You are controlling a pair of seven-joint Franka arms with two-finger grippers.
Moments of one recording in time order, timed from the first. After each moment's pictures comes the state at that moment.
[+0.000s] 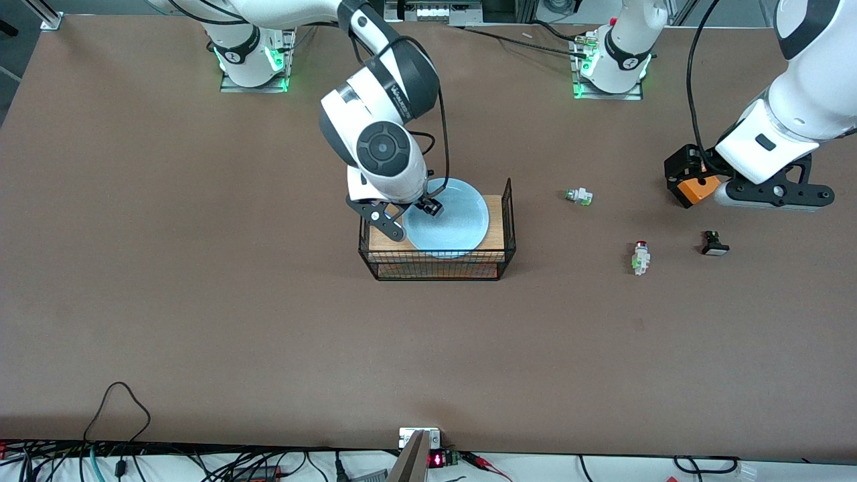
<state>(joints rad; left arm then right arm) -0.01 0.08 -0.16 -1.58 0.03 1.61 -0.10 0.78 0.70 -0.14 -1.09 0.33 1.69 1.30</state>
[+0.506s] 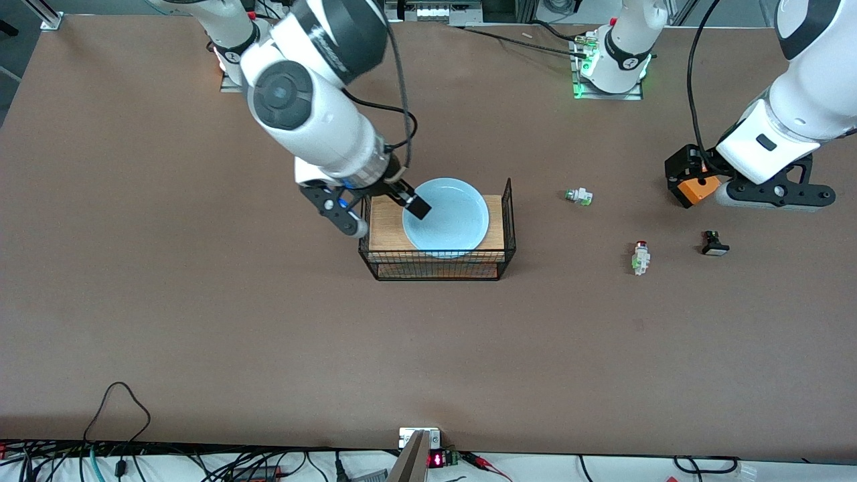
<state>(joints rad) -0.01 0.08 -0.16 -1.58 0.03 1.61 -0.10 0.68 0.57 -0.15 -1.03 0.38 1.67 1.29</state>
